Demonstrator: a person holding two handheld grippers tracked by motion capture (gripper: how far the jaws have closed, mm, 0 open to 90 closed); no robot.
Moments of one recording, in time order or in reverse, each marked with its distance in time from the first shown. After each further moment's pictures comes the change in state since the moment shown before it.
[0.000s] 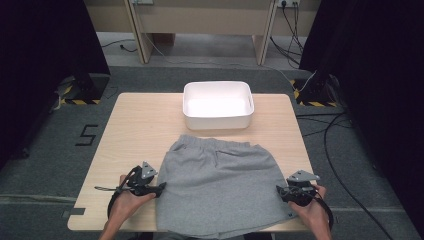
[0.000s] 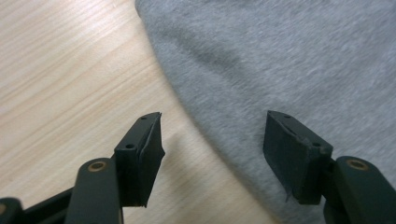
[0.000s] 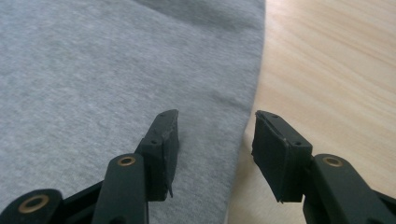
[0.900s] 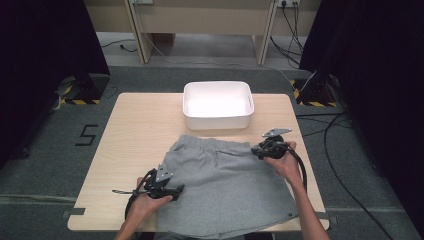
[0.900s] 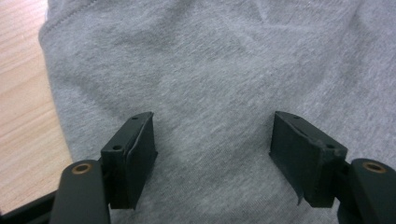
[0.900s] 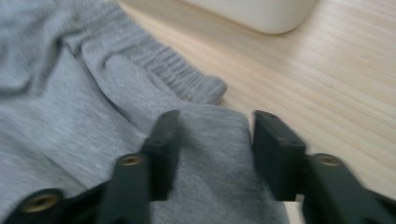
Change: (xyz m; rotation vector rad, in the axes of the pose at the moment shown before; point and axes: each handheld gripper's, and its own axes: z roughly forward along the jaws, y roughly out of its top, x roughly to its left) left arm -0.037 0.010 0.024 -0.072 -0.086 -0.019; right arm -0.020 0.126 0.078 -0.054 0.171 -0.038
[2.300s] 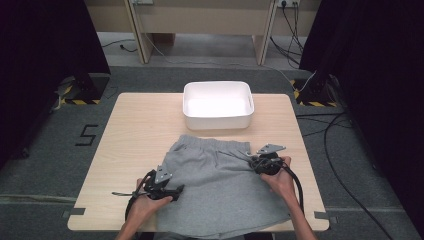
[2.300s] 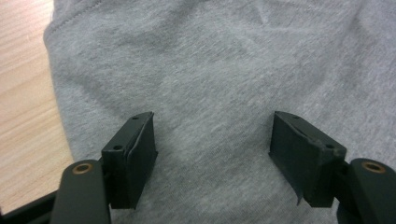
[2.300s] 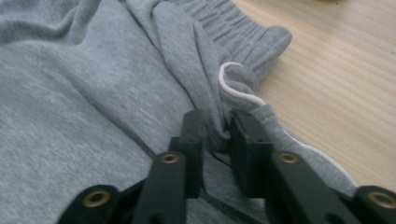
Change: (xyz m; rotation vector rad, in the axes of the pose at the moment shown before) left arm -0.001 -0.003 0.000 -0.020 0.006 -0.009; right arm 0.040 -0.033 -0.001 -0.013 -0.005 -0.034
